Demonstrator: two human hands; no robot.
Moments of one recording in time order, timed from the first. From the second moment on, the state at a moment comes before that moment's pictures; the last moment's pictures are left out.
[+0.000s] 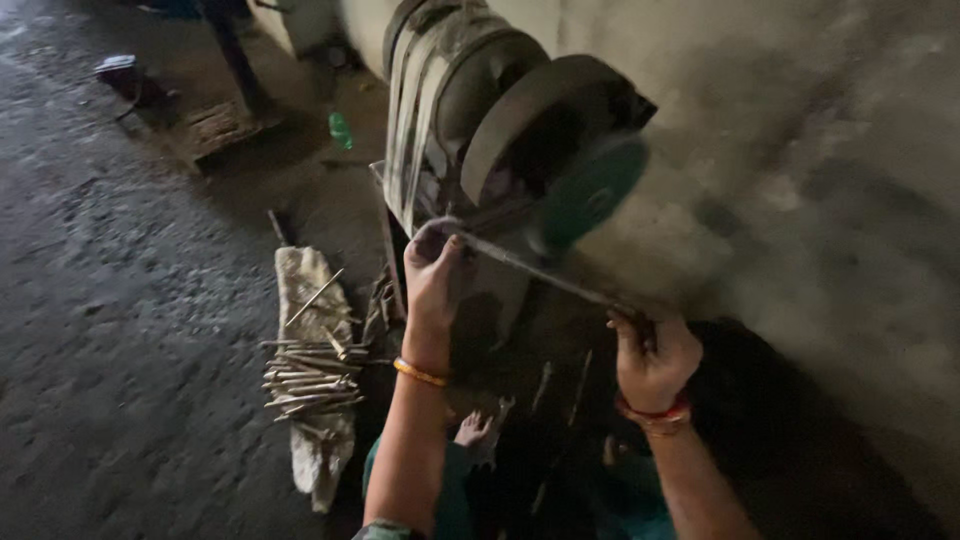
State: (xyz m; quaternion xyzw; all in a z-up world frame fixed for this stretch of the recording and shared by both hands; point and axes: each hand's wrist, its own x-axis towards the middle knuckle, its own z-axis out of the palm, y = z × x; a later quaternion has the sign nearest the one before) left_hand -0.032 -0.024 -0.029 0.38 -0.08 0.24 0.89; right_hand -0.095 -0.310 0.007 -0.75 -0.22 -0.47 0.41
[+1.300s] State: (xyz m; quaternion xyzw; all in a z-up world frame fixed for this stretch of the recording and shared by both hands) left_hand -0.020 -0.013 0.012 0.43 -0.02 0.25 0.87; right_hand -0.087 -0.258 0.014 -0.70 -0.26 -0.52 0.42
